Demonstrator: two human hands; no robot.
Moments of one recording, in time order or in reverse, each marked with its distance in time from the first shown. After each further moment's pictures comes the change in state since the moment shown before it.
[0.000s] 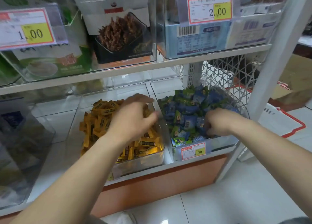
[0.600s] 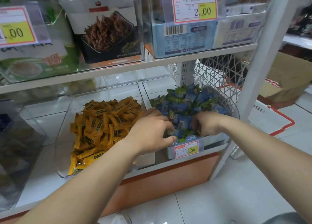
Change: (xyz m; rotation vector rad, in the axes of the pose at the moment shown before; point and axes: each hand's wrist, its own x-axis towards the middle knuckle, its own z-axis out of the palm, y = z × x) left_hand -0.002 0.038 0.050 0.226 -0.228 0.391; right_hand 0.010 0.001 0.013 0.193 -0.121 -0.007
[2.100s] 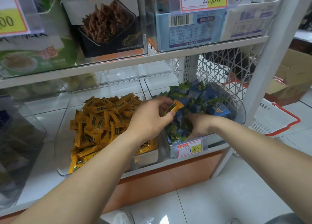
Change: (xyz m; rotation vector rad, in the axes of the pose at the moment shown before) left_hand 0.011 -0.006 -0.010 -0.524 0.253 -0.255; right_hand 0.015 -0.029 0.010 0.203 -0.050 -0.089
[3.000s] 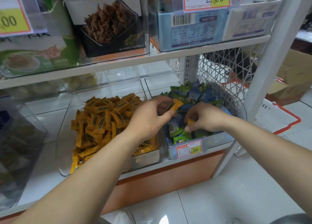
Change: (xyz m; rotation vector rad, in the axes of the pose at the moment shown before) left_hand -0.001 -0.003 -0.007 -0.069 -0.036 -0.015; right_hand -0.015 0.010 -0.013 0.136 0.287 -0.127
